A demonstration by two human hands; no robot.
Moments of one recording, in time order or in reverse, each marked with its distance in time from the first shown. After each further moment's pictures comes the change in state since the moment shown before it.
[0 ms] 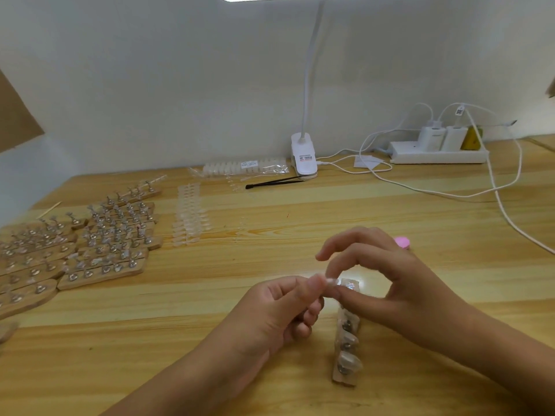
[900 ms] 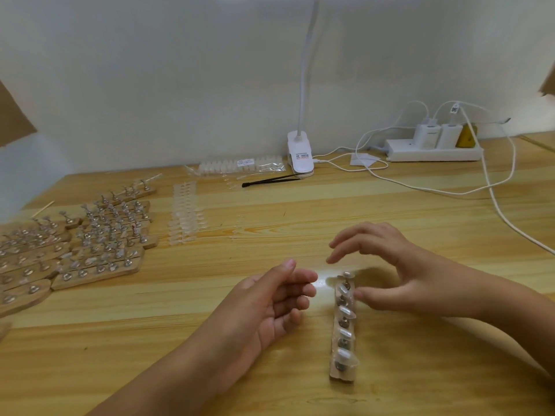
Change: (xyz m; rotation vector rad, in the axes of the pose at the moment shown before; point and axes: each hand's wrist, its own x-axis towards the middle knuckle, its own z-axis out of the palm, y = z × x) left_hand 0.003 0.000 -0.009 -0.155 0.077 -0.022; right_hand 0.000 0.037 -0.035 -0.093 -0.380 0.161
